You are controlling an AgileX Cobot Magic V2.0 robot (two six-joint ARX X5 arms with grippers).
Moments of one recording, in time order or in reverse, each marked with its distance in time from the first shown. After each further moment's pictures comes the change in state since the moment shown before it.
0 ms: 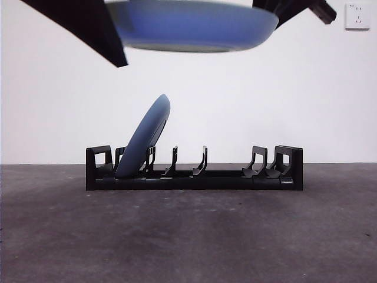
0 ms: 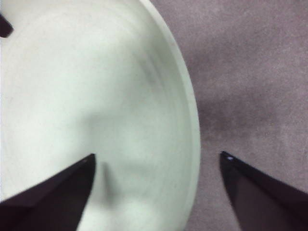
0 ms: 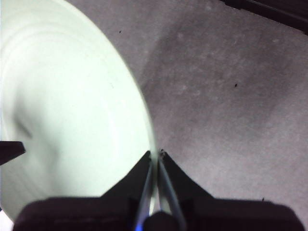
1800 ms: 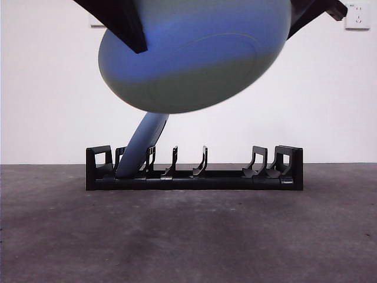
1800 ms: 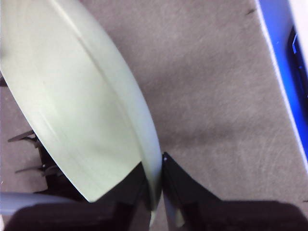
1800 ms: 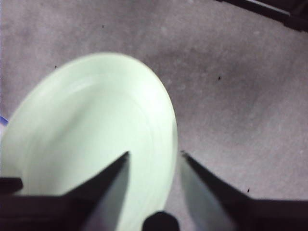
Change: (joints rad) left arm -0.003 -0.002 0.000 -0.044 0.152 -0.033; right arm -0.003 -0.002 0.004 -0.019 0.053 -0.008
